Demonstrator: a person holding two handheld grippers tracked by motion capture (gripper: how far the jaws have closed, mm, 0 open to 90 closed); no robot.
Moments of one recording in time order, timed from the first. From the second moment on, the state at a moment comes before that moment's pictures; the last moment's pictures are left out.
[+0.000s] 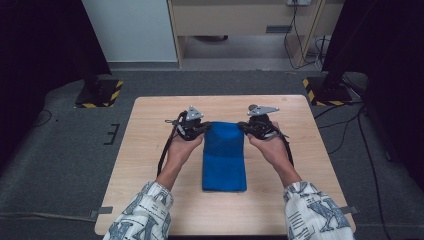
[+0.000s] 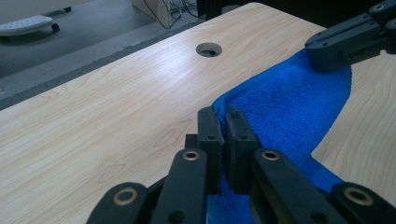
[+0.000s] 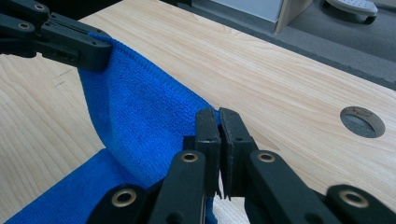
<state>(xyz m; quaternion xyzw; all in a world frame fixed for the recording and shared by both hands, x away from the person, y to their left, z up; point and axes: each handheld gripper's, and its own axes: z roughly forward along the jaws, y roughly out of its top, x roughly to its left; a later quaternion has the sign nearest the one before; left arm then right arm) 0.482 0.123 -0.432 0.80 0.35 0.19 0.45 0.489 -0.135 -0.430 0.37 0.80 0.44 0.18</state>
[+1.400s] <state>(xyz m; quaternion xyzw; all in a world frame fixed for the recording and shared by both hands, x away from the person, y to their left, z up) 0.400 0.135 -0.476 0.83 0.32 0.13 0.44 0.407 -0.134 -0.482 0.32 0.84 0.41 0.16</state>
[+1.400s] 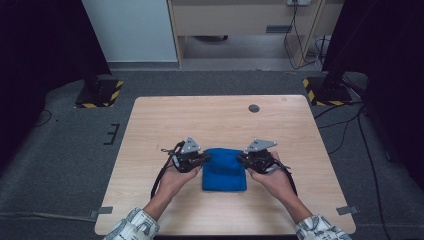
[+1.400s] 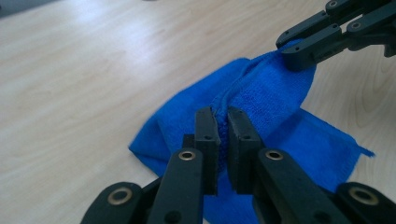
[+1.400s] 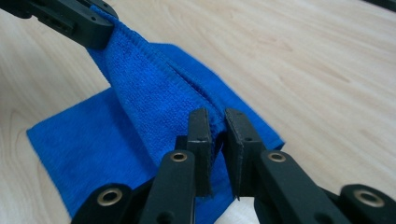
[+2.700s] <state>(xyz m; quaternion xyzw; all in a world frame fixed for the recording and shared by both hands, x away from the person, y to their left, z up) 0.350 0.137 -0.510 0.85 0.29 0.08 0.43 0.360 -0.139 -0.489 0.29 0.86 0.39 0.13</state>
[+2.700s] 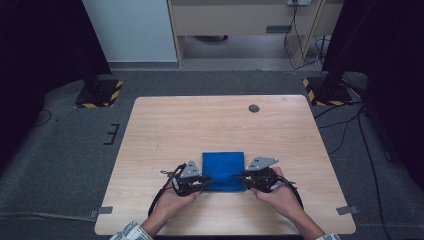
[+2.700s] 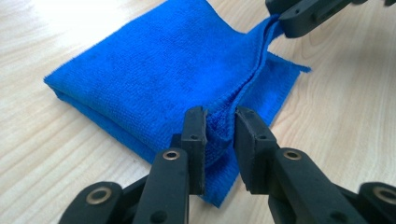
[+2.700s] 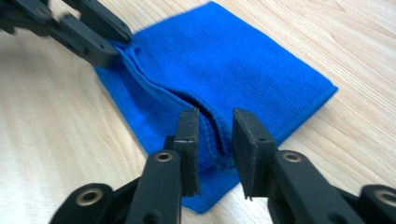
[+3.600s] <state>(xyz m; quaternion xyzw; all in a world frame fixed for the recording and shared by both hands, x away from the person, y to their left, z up) 0.342 0.151 -0.491 0.83 0.29 0.12 0.45 0.377 -0.140 -0.493 0.33 0.85 0.39 0.15</state>
